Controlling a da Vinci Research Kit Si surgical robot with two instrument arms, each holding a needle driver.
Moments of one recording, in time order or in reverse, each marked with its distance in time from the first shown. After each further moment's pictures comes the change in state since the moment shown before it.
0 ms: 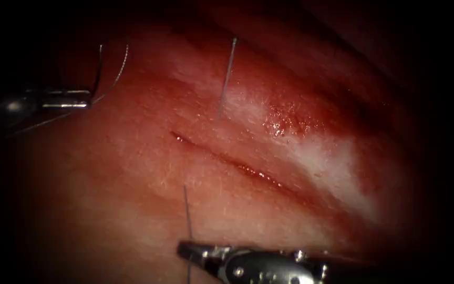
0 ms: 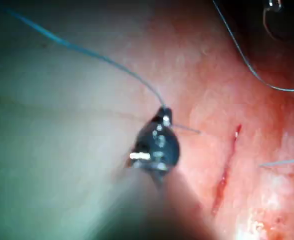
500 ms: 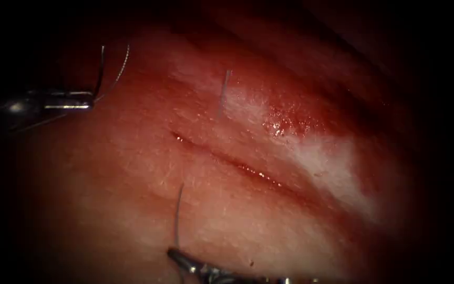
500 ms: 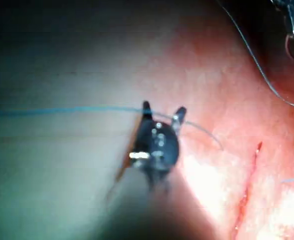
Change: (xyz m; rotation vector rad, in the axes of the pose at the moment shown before) right arm 0.001 0.001 0.000 0.002 0.048 0.083; left arm 0.000 0.000 0.000 -0.002 -0.001 0.001
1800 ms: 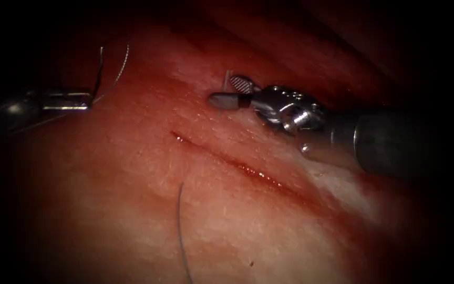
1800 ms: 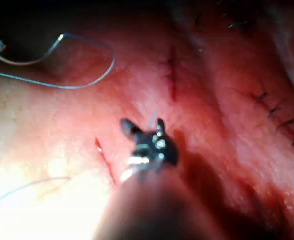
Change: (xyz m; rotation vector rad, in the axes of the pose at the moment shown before) right arm -0.009 0.025 0.005 -0.173 -0.045 0.862; left arm 0.000 0.000 0.000 -0.004 0.000 0.000
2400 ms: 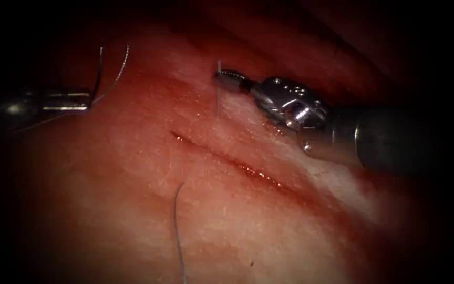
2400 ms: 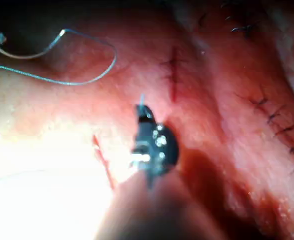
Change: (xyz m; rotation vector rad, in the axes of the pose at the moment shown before) right arm 0.003 -0.001 -0.001 -0.028 0.167 -0.165; left arm 0.000 0.000 0.000 -0.001 0.000 0.001
